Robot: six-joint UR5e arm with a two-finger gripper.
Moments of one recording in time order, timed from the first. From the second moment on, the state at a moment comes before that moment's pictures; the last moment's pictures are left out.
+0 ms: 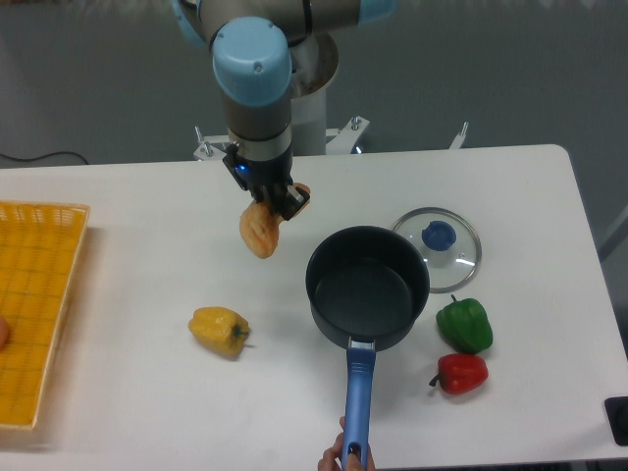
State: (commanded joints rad) arm 2.34 -1.64 -1.67 -1.41 1.52 0.93
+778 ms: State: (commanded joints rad) arm 2.45 -1.57 -1.67 -1.48 1.46 1.03
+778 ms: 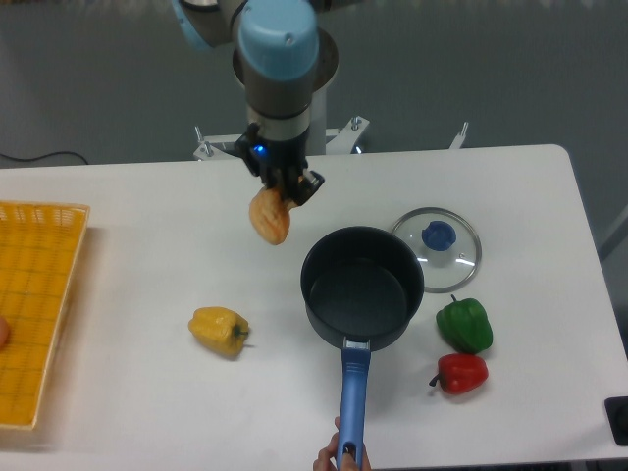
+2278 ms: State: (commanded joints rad) arm 2.53 -1.73 -1.52 -1.25 1.38 0.75
